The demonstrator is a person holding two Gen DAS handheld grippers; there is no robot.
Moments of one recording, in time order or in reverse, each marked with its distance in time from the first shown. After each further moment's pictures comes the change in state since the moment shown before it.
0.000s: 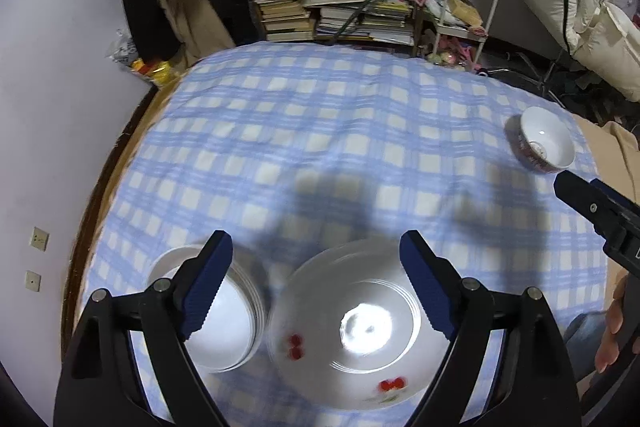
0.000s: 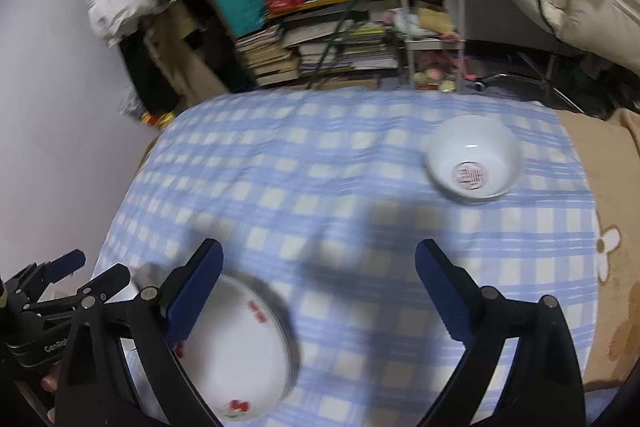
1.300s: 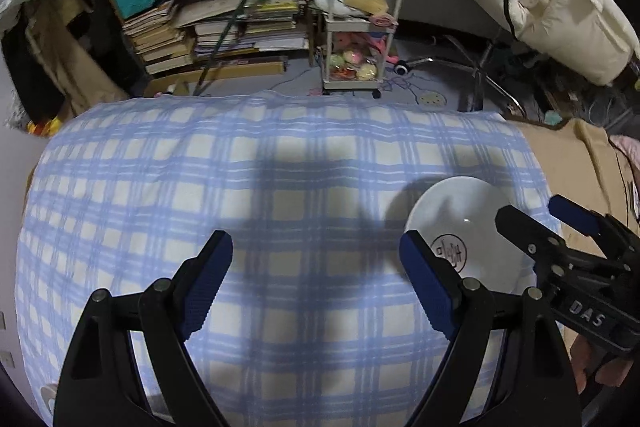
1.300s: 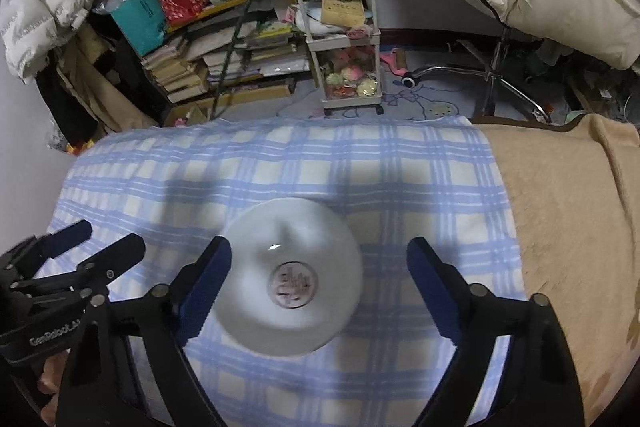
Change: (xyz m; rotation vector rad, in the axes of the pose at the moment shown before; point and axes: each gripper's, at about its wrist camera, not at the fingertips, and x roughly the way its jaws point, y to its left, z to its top) left arm 0.117 -0.205 0.126 0.156 0.027 -0.214; right arm 0.082 -0.160 0.093 0.054 0.063 -0.183
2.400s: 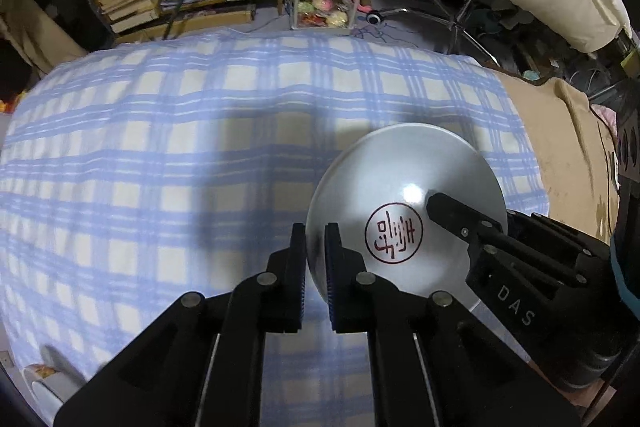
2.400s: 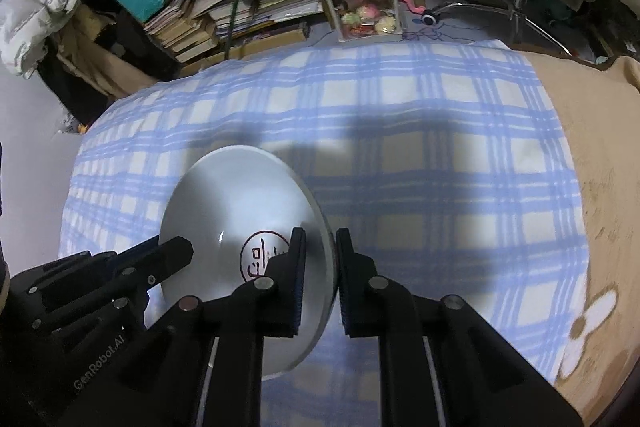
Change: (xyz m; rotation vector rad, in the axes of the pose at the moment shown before) left arm 0.006 -0.012 -0.031 0.009 0.166 -0.091; right arm 0.022 0.023 -0.031 0.058 0.170 0.131
